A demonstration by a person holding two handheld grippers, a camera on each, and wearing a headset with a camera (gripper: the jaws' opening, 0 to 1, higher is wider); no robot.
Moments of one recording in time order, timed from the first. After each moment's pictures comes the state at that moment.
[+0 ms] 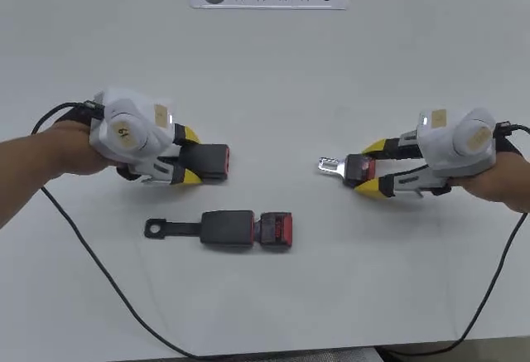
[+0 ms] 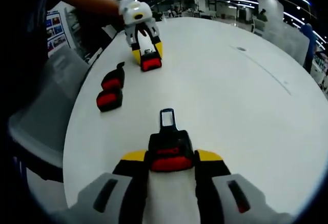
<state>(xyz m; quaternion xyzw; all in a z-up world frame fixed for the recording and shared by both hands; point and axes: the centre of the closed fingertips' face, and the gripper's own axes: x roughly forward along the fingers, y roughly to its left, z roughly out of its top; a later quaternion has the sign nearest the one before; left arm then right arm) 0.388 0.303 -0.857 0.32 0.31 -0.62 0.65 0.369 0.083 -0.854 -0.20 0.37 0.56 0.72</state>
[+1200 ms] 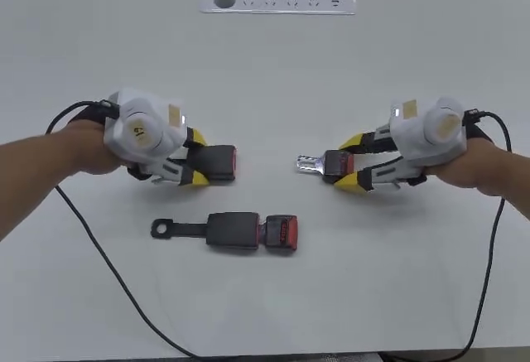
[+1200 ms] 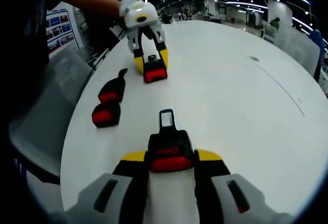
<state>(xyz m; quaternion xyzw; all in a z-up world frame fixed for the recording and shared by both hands) 0.394 0.305 -0.856 0.32 0.33 -0.61 0.65 0.388 0.133 -0.855 -0.20 0.35 0.60 0.69</state>
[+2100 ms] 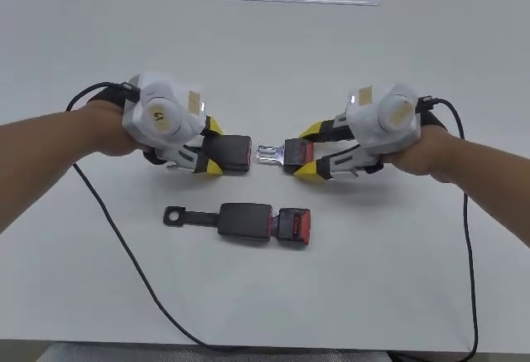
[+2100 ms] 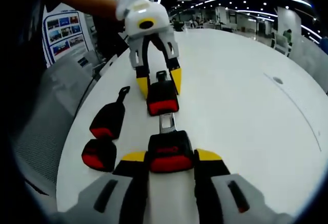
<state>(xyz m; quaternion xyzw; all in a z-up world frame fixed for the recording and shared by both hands) 0.392 0.307 -0.857 0.32 0.33 -0.61 0.64 0.388 0.226 -0.858 -0.19 0.31 0.64 0.67</state>
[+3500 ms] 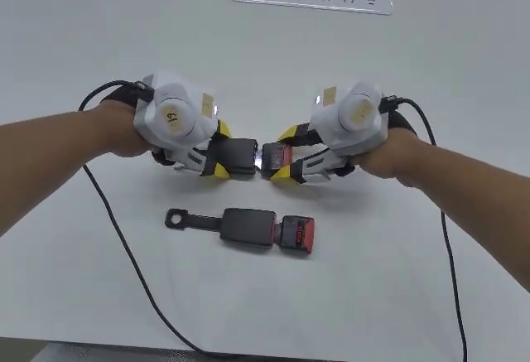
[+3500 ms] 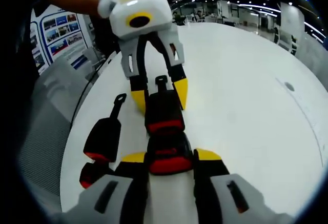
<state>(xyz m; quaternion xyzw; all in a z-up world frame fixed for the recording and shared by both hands) 0.392 0.299 -0.856 0.32 0.34 -0.62 0.64 0.386 0.252 -0.853 -0.21 0.34 0.64 0.66</state>
